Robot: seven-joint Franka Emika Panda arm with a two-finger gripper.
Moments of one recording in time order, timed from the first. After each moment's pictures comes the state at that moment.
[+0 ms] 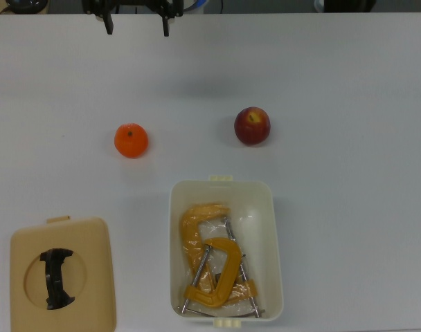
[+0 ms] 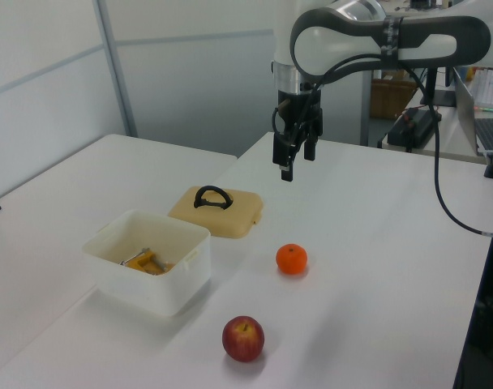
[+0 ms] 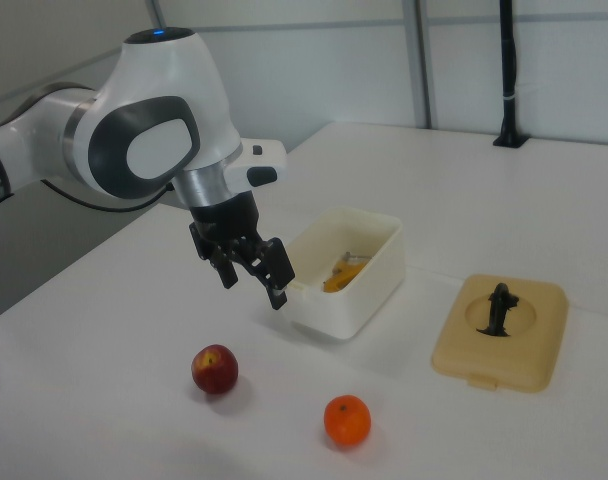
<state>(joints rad) 0.06 -0.05 -0.10 -1.71 0.00 1.71 -0.01</state>
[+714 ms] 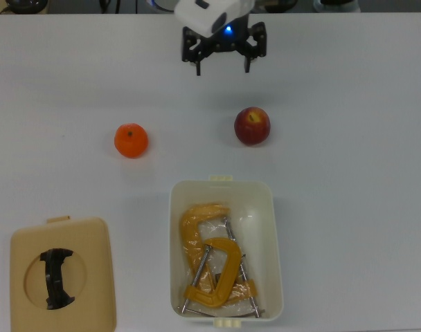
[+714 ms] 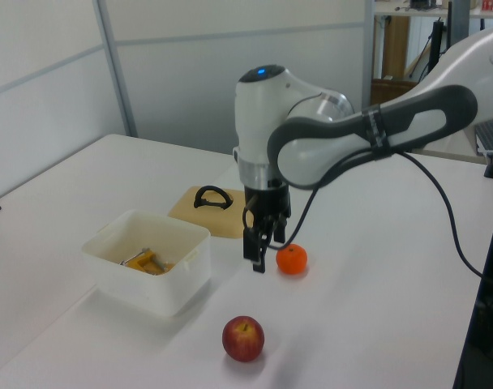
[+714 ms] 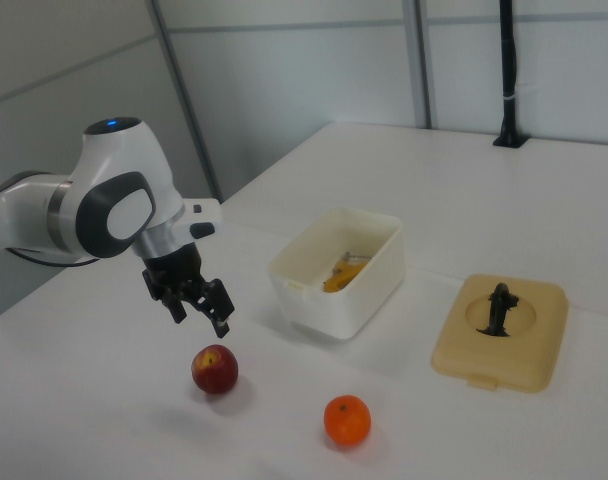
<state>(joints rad) 0.32 -0.02 -0.08 -1.96 -0.02 1.98 0.16</state>
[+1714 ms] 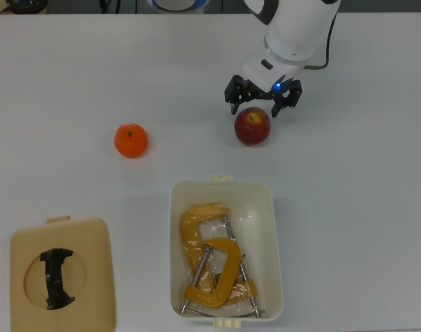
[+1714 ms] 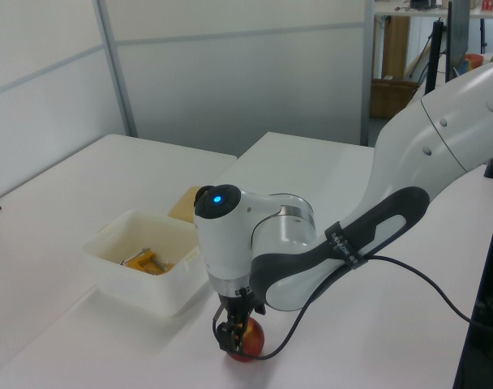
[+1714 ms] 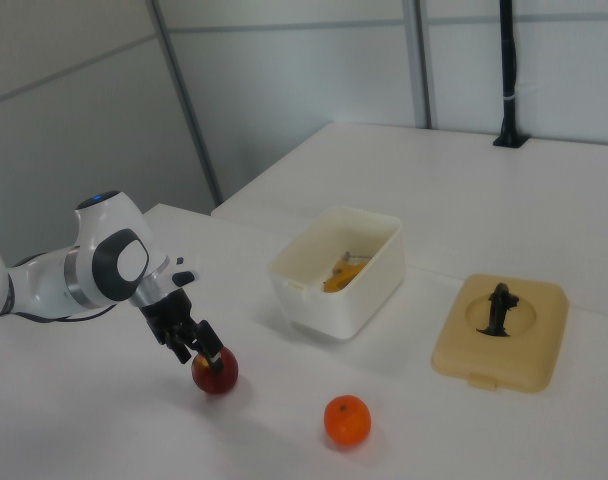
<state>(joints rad) 0.45 0.22 -0.05 -1.98 -0.22 2.17 0.48</state>
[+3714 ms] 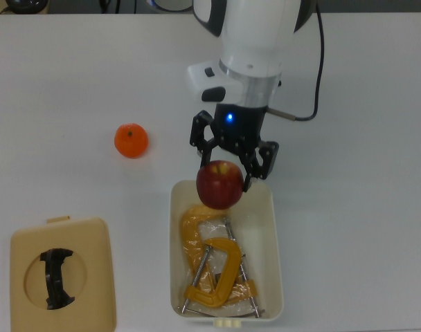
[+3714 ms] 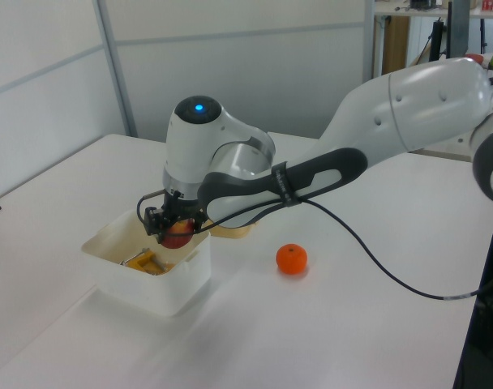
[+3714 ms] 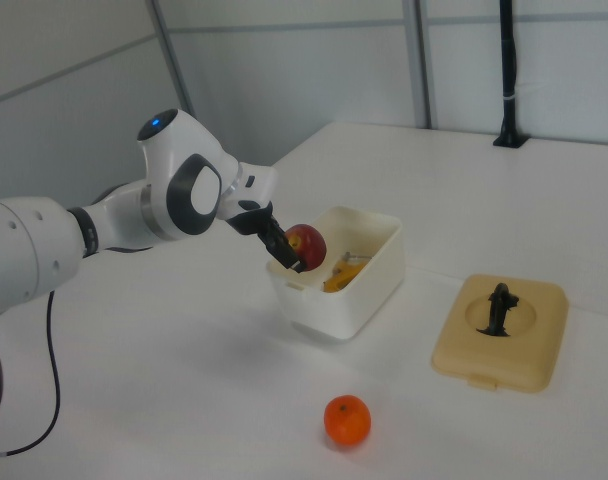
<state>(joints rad) 0.26 0.42 -0.06 -1.52 -0.27 2.32 0.93</state>
